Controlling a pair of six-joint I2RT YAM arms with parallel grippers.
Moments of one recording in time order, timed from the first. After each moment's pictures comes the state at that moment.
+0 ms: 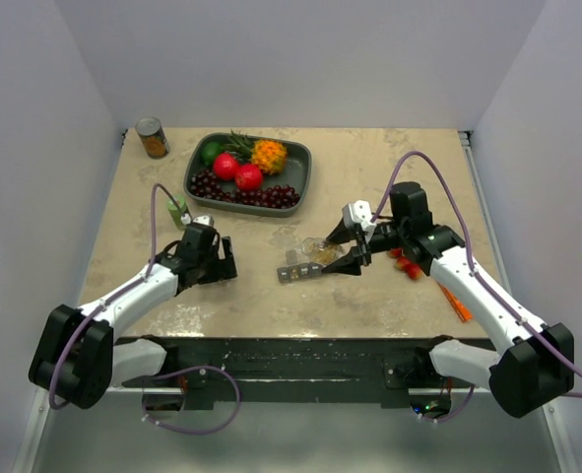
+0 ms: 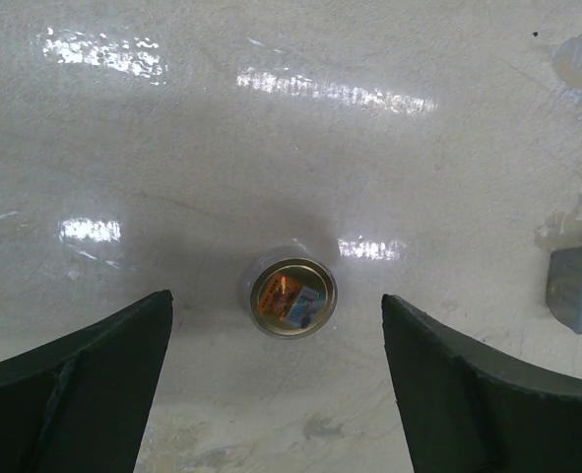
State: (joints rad) left arm -0.39 1.18 0.57 -0.35 -0.12 -0.55; right arm 0.40 1.15 0.91 -0.36 -1.20 -0.63
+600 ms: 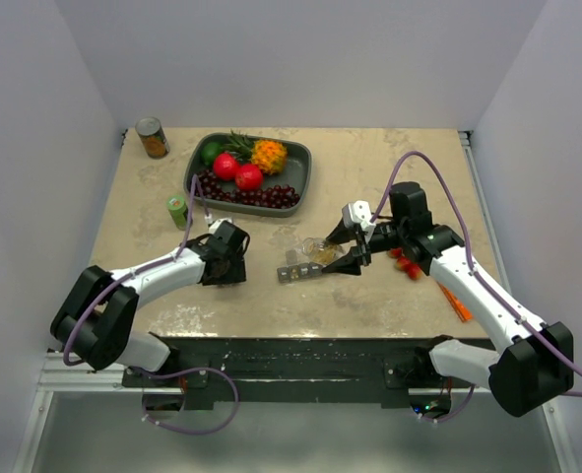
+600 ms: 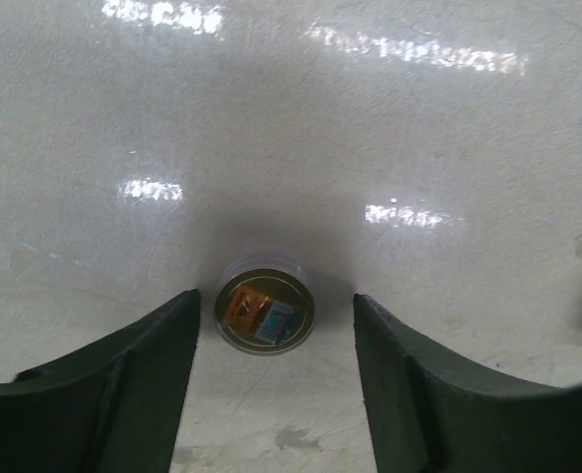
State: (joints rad) left arm -0.56 1.42 0.72 -0.45 -0.27 -0.63; right arm 0.40 1.16 0.91 -0.37 -1.20 -0.64
